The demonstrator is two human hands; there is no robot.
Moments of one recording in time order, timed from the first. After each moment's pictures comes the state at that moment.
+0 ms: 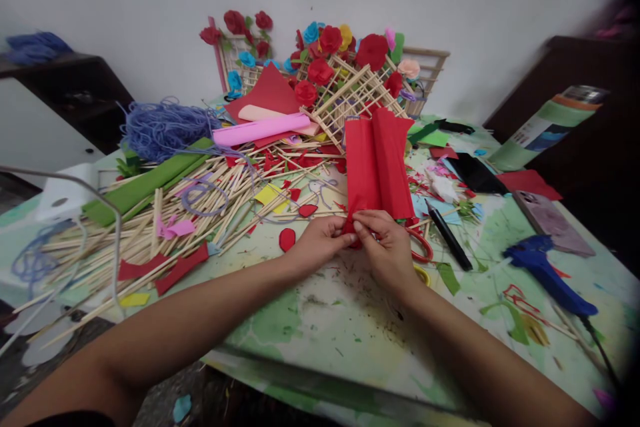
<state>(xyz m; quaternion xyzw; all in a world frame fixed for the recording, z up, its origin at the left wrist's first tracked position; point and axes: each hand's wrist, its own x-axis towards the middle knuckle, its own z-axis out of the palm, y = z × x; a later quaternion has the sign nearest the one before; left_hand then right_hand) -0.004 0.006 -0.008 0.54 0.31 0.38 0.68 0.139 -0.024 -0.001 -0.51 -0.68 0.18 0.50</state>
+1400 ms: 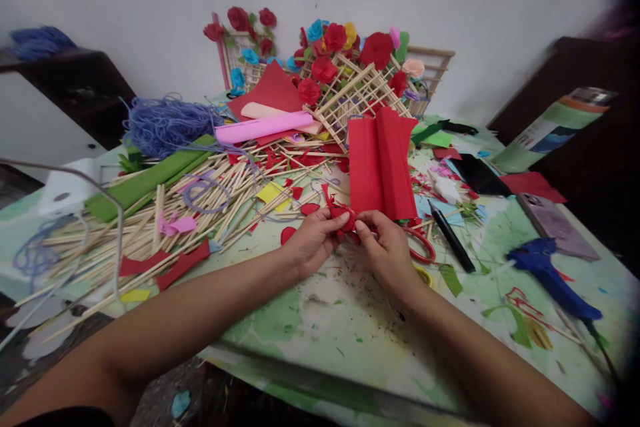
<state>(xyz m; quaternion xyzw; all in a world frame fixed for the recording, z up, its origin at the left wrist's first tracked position) -0.001 0.000 0.007 0.25 0.31 0.47 0.79 0.138 -0.026 0.002 -0.56 -0.68 0.21 0.42</state>
